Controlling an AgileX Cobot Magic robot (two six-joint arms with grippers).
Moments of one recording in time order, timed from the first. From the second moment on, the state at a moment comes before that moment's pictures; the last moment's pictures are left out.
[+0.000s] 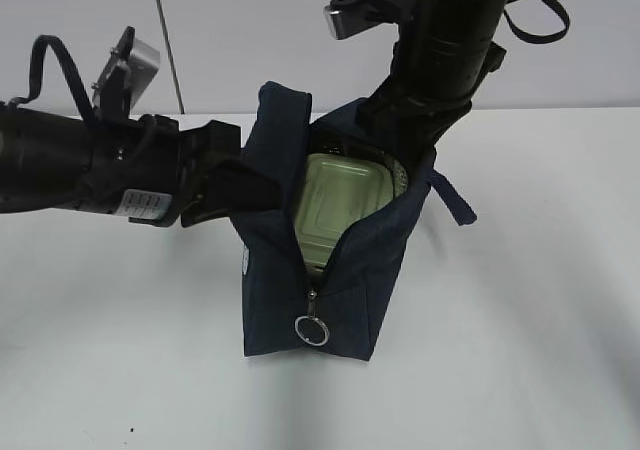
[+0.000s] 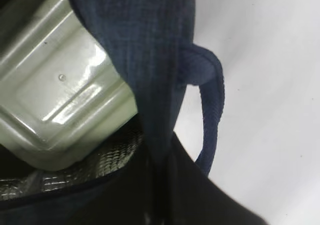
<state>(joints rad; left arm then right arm) -0.37 1.58 -0.83 -1.57 0.69 1.10 0.44 1.93 -1.79 -0.03 1.27 -0.17</state>
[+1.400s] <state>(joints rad) -0.37 1.68 -0.84 -1.67 0.78 1.10 0.44 1.43 -1.60 0.01 1.25 -0.16</state>
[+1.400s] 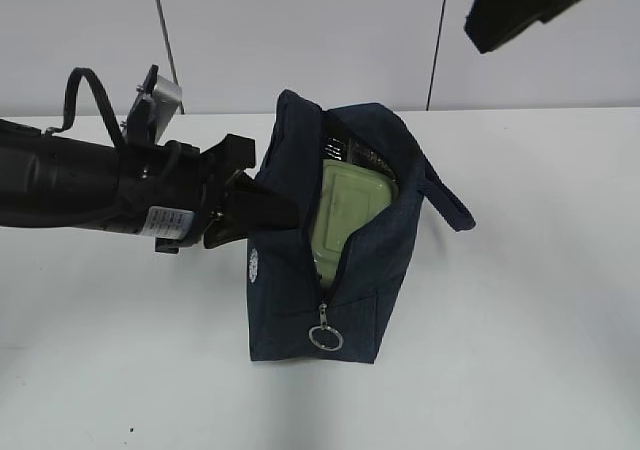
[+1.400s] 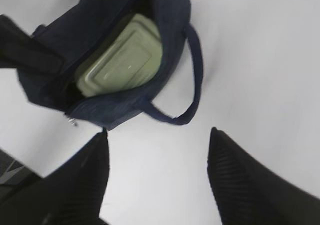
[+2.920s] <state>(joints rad) -0.42 1.59 -0.84 -1.45 0.73 1.18 0.44 1.00 -0.45 1.13 0.67 -1.17</state>
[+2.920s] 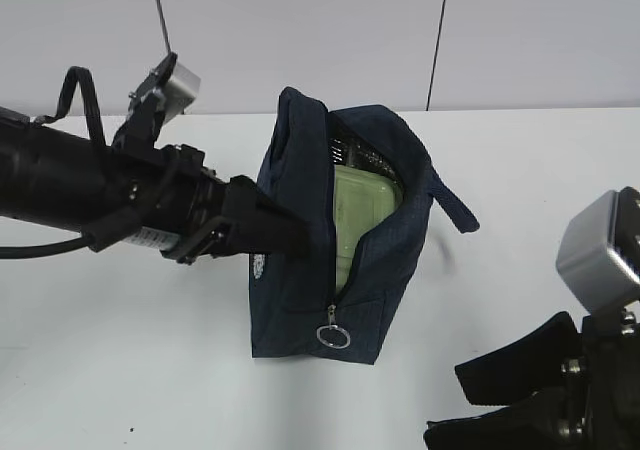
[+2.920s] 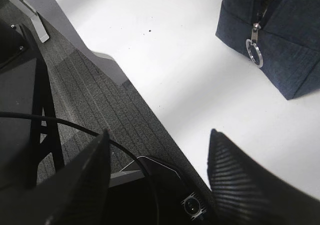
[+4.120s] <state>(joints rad) -0.42 1.62 -0.84 -1.54 0.68 1.22 0.44 1.13 -0.45 1.49 0.54 -1.56</state>
